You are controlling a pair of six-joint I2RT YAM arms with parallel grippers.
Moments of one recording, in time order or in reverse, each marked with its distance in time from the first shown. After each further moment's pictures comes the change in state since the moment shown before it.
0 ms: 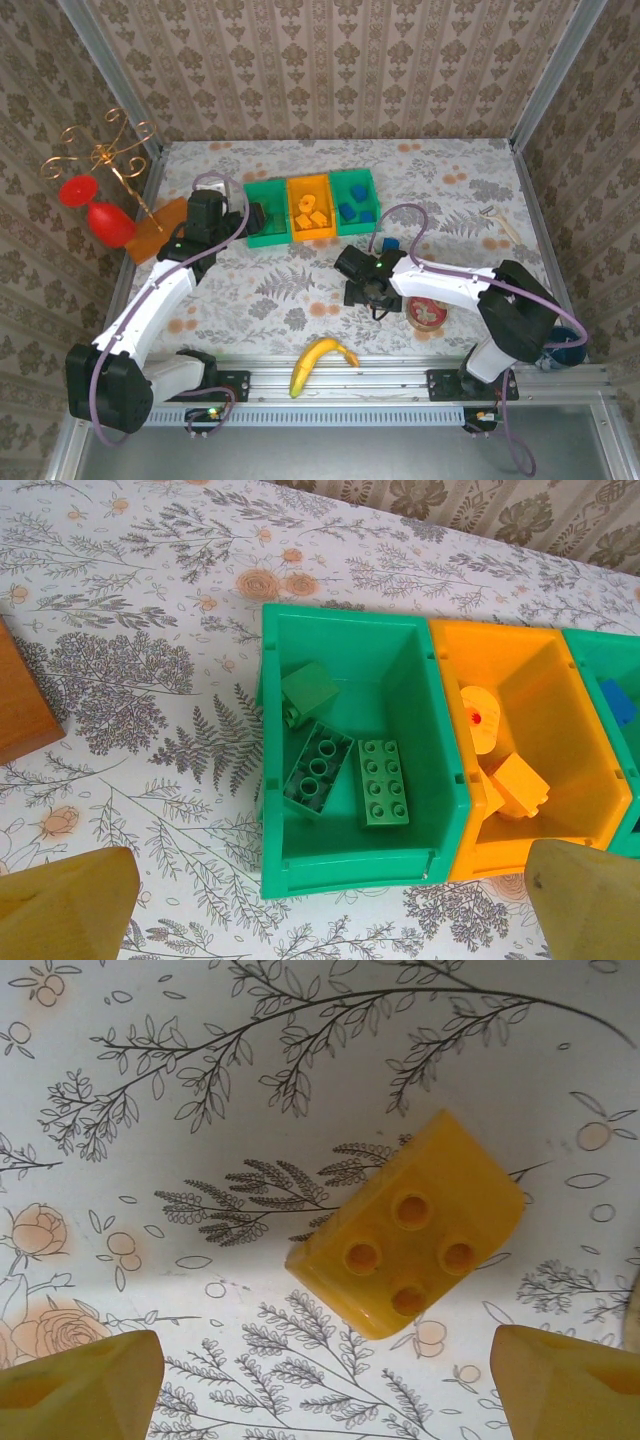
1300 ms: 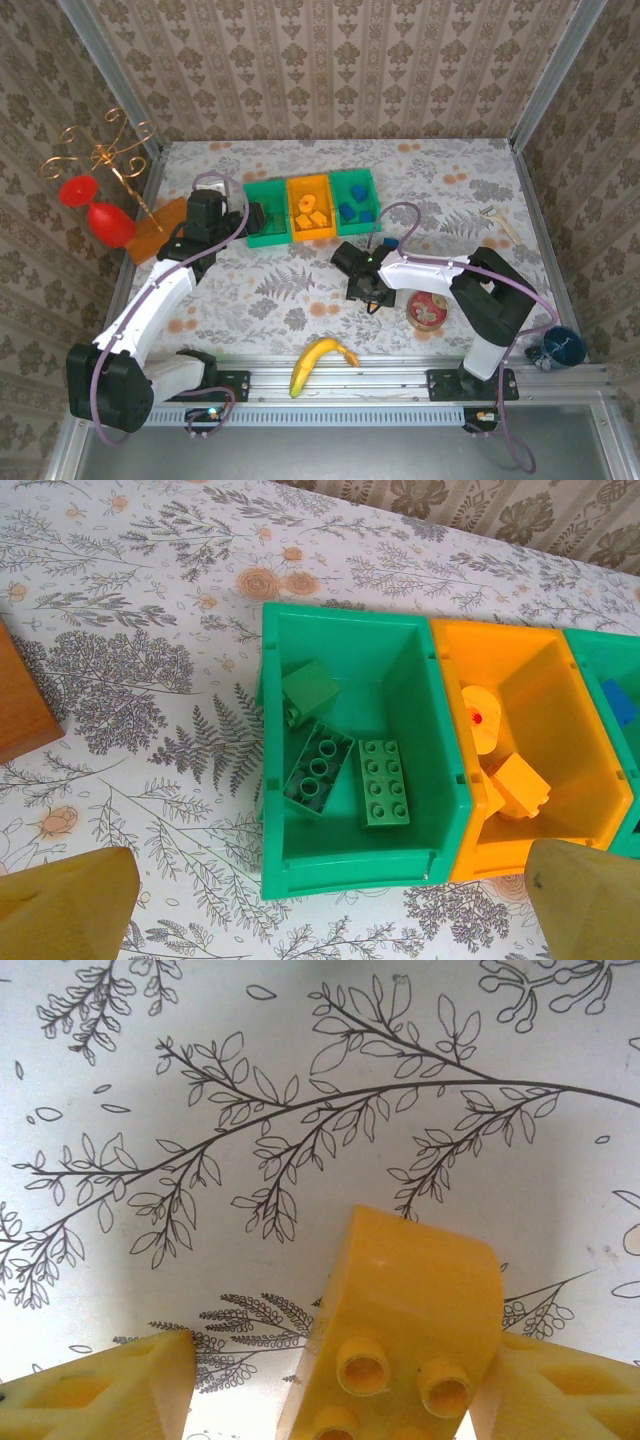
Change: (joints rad) left arm 0.005 0.002 0.000 0.002 0.007 0.000; right arm -0.052 0.132 0.029 0.069 0.048 0.005
